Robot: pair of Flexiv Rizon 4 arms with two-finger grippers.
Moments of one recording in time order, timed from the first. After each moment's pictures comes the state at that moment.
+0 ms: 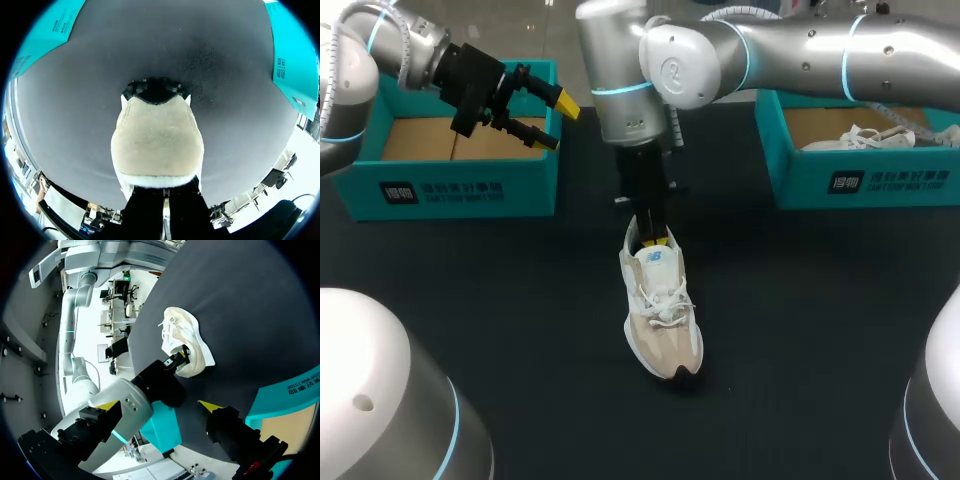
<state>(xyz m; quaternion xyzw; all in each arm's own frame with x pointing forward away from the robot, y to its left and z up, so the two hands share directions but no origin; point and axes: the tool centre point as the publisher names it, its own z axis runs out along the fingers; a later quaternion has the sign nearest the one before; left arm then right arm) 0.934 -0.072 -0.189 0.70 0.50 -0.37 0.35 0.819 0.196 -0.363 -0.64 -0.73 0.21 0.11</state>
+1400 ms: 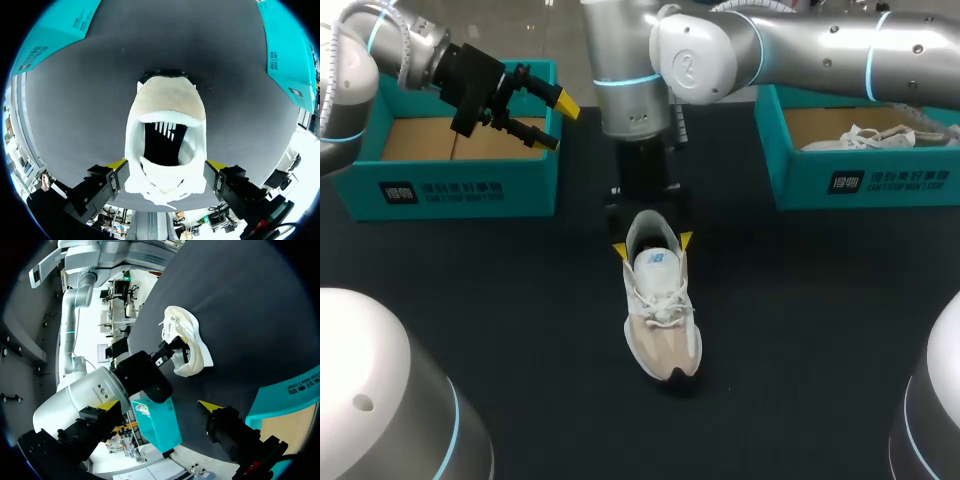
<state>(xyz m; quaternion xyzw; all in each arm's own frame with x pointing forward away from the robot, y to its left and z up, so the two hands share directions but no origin) 0.934 -0.072 -0.189 0.70 0.50 -0.37 0.35 0.800 0.203 -0.336 -0.65 -0.73 0.17 0.11</state>
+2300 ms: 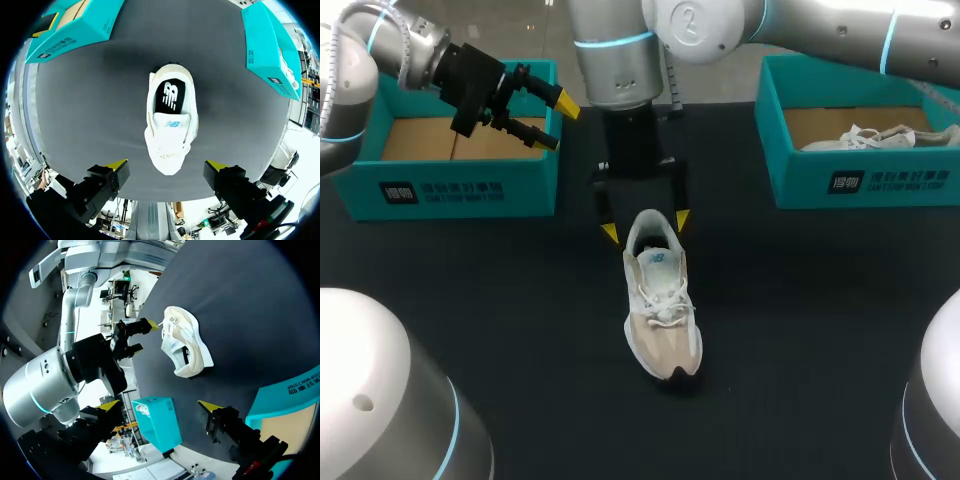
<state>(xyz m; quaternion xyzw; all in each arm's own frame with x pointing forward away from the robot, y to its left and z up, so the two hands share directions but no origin) 0.934 -0.072 -0.189 0.70 0.50 -0.37 0.35 0.767 0.215 -0.248 -0.65 -0.74 0.16 0.08</state>
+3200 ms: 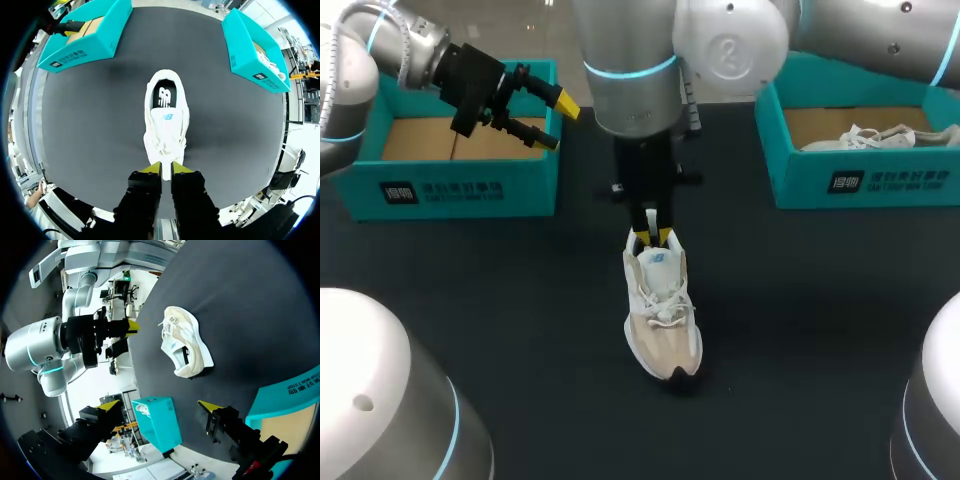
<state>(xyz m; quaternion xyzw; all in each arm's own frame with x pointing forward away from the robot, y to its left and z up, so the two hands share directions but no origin) 0.934 -0.072 -0.189 0.70 0.50 -0.37 0.35 0.737 0.204 -0.239 -0.68 -0.73 0.05 -0.01</state>
